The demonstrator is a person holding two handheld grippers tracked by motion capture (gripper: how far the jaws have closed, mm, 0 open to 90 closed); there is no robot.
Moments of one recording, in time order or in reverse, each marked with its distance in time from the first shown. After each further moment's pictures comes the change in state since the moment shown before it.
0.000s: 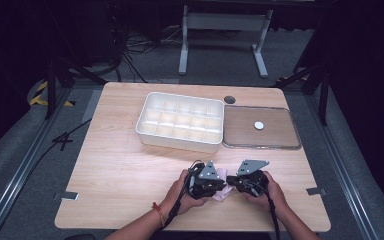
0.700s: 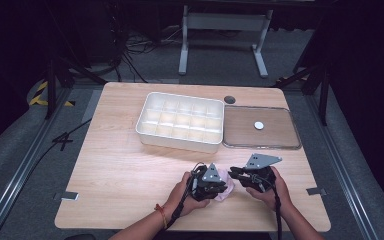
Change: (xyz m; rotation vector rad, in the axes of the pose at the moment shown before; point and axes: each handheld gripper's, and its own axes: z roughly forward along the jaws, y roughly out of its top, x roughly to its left) left arm -0.003 -0.004 0.010 0.020 0.004 -0.002; right arm -0.008 0.011 -0.026 -0.143 -0.028 0.038
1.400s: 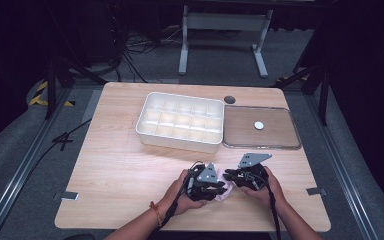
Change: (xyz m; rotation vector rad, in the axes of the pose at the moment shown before) left arm 0.000 0.008 -0.028 -0.049 -0.074 0.066; right arm -0.006 -0.006 0.026 0.079 0.071 0.023
